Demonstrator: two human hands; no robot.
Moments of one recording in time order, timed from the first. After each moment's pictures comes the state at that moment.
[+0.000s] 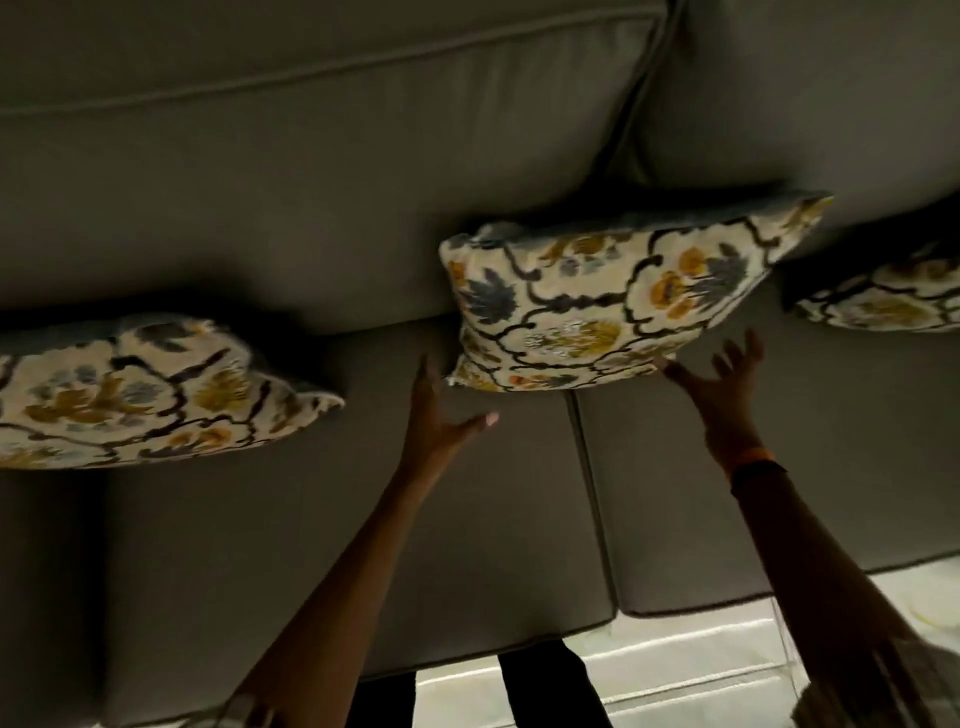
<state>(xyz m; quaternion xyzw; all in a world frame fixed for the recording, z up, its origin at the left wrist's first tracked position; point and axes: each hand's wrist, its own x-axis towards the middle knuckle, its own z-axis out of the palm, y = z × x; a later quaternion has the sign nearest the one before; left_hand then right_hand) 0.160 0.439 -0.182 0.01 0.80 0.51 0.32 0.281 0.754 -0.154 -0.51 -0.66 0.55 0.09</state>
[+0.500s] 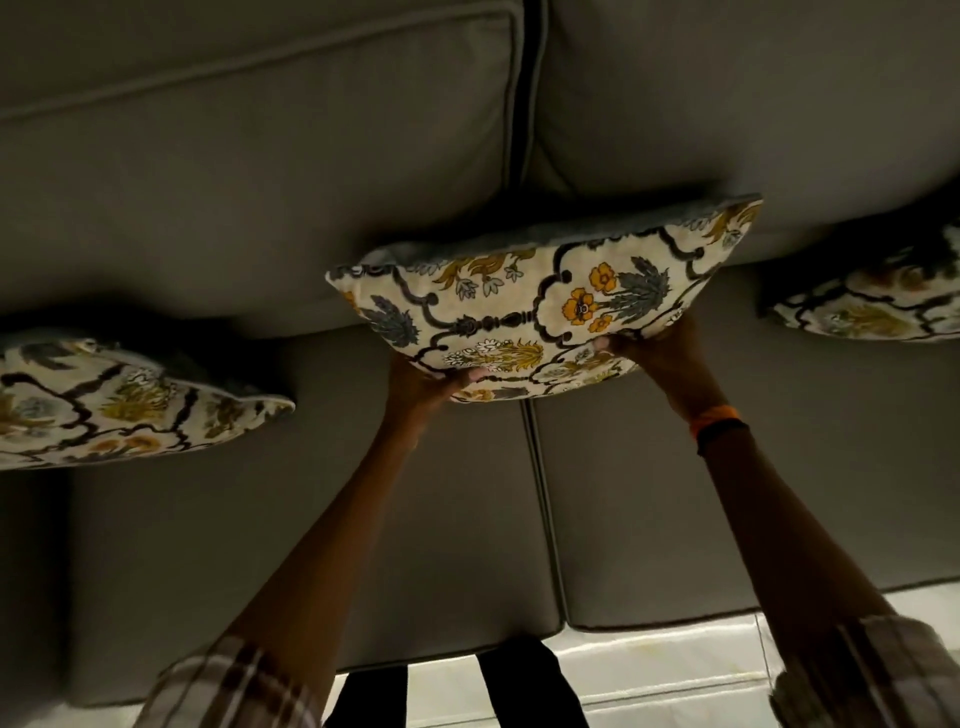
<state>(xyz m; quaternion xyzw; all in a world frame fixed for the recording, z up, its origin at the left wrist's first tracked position) 0.146 0.543 -0.168 0.03 0.76 0.60 0.25 0.244 0.836 -0.164 -0.28 -0.74 0.61 0.02</state>
